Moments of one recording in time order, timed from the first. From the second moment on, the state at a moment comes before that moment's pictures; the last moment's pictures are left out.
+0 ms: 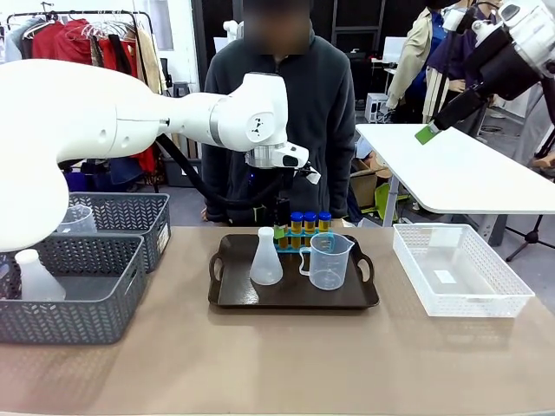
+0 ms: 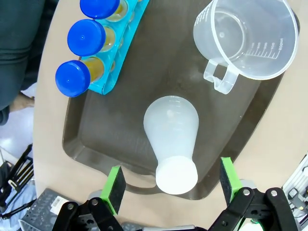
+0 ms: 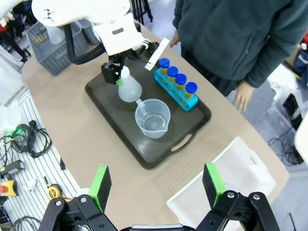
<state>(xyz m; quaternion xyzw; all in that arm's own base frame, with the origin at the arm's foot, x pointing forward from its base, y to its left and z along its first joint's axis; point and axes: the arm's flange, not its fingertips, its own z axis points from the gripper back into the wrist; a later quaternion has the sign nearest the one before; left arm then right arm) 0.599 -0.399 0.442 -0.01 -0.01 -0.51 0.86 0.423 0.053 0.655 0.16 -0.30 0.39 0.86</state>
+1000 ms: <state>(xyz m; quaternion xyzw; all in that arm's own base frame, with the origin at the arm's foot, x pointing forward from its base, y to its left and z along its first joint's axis) 0.586 -0.330 0.565 -0.12 -0.09 -0.52 0.84 0.423 0.053 0.655 0.16 -0.30 0.39 0.86</state>
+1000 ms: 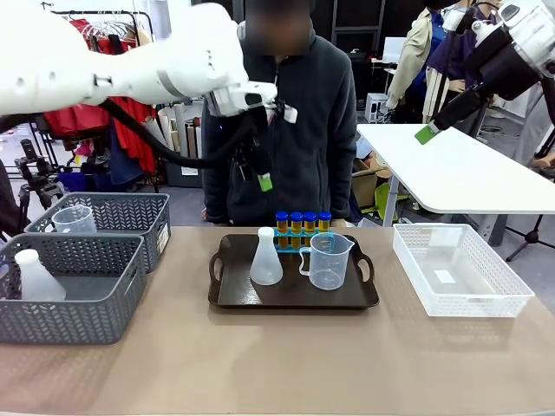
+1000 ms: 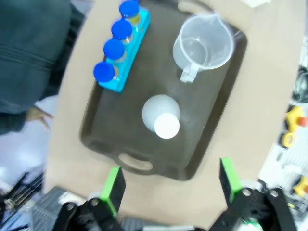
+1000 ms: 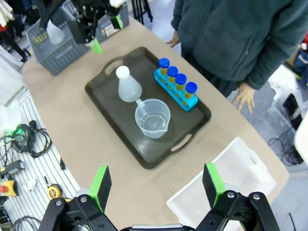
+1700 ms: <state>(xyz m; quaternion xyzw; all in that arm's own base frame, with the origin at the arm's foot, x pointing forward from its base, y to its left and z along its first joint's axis) 0.559 -0.256 0.646 -0.19 -0.21 -0.55 0.78 0.423 0.053 0.655 0.16 -0.30 0.39 0.86</state>
